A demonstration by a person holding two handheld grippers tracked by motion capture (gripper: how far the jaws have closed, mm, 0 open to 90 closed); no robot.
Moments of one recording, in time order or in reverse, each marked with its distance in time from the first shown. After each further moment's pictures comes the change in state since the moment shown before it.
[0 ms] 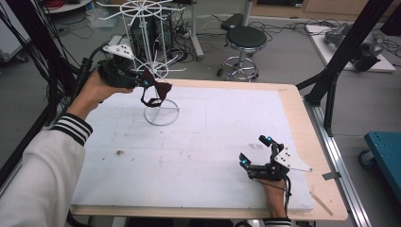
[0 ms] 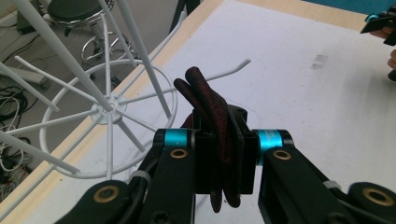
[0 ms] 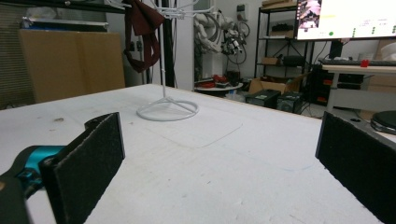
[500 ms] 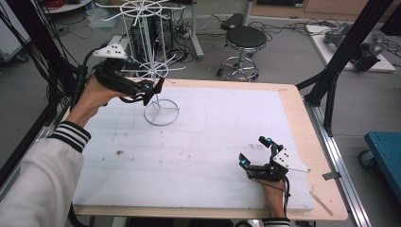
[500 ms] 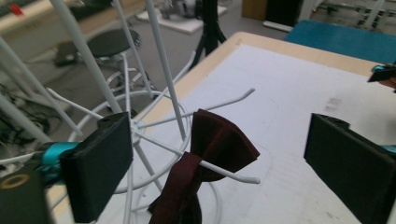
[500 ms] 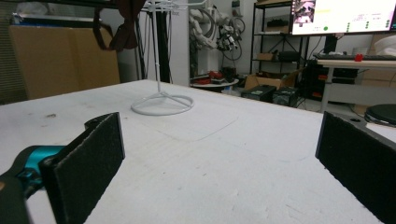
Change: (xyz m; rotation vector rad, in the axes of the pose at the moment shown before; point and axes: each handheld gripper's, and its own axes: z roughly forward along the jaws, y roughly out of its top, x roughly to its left) left arm -0.009 -0.012 -0.008 -0.206 0.089 -0.021; right arm 0.000 -0.007 0.001 0.020 -0.017 0.015
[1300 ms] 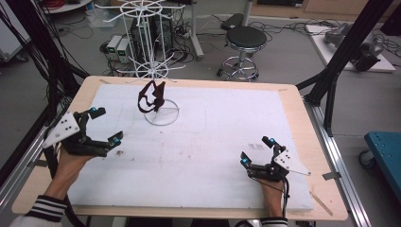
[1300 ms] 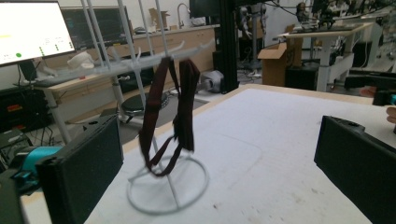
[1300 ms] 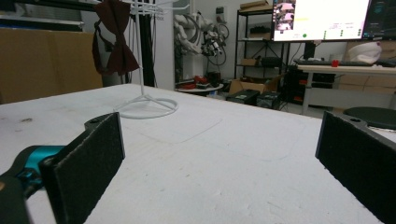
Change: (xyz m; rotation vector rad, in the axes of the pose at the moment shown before) left arm -0.073 -0.167 -0.072 -0.361 0.150 -0.020; right arm -0.001 -0.005 -0.002 -0.027 -0.071 -0.016
